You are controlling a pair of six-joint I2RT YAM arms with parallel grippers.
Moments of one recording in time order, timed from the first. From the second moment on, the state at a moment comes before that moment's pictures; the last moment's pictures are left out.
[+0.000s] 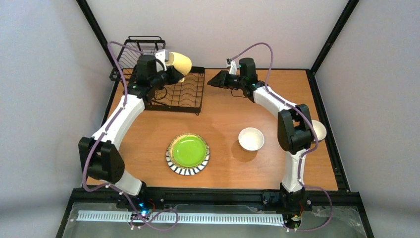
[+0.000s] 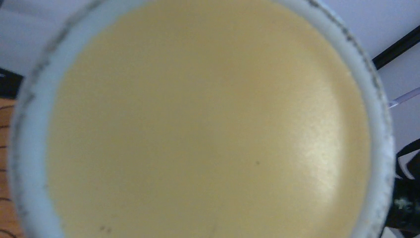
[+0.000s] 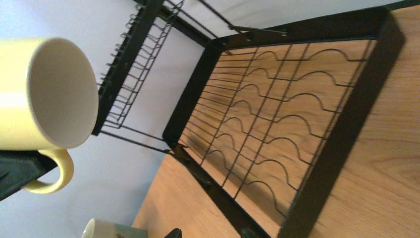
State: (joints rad) left arm -0.22 1.51 1.36 -0.21 0.31 -0.45; right arm 0.39 2.02 1.58 0.08 -0.72 0.68
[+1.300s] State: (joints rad) left arm -0.33 2.32 2.19 -0.74 -0.18 -0.43; right arm 0.30 2.02 1.57 -0.08 -0.50 0.63
